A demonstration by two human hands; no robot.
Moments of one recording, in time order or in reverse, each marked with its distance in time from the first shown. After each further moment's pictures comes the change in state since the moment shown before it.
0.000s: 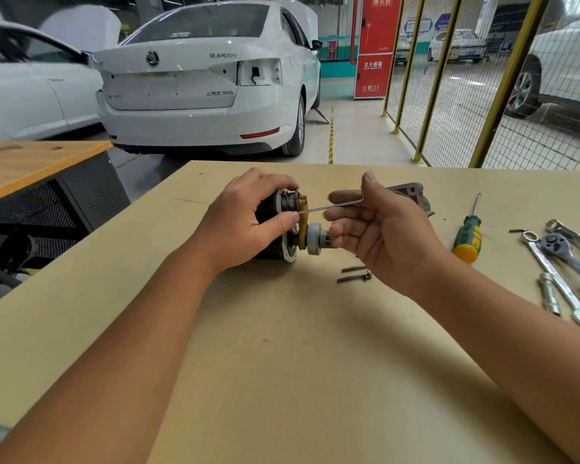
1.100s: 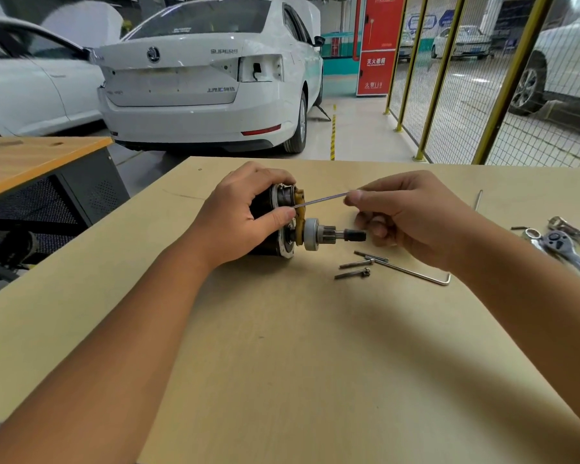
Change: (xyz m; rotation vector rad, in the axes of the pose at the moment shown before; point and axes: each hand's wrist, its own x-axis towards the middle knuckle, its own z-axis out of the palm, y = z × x) left_hand 0.002 -0.004 0.002 -0.020 0.021 0.024; right_hand 0.001 -0.035 -0.019 -0.542 0.073 0.013
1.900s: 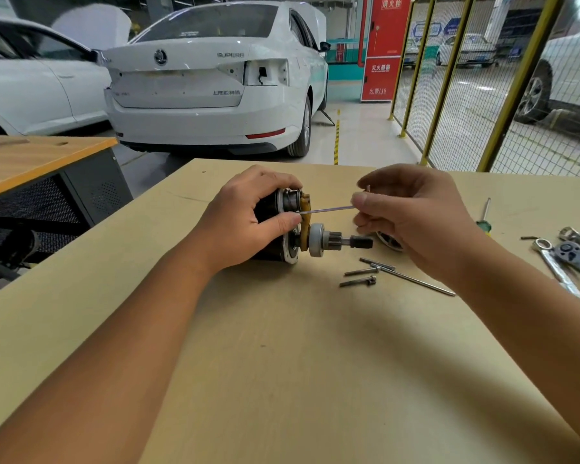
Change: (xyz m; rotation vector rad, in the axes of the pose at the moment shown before) left_hand 0.001 -0.007 0.001 -0.046 0.001 -0.004; right_hand 0.000 0.007 0.009 0.075 0.085 -0.261
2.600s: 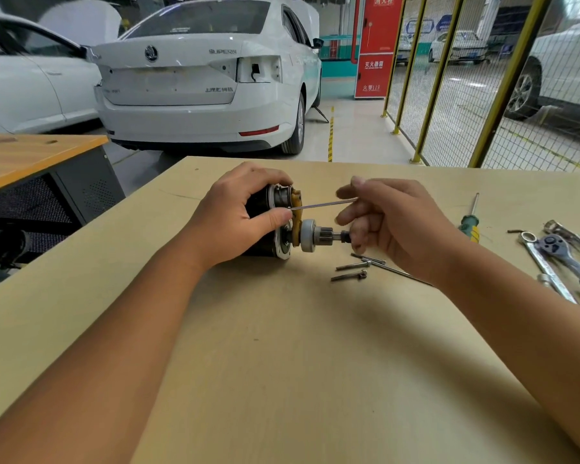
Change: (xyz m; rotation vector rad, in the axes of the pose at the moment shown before) left_hand 0.000 0.002 0.000 0.000 0.008 0.014; right_hand 0.003 0.012 -0.004 0.130 -0.131 0.200
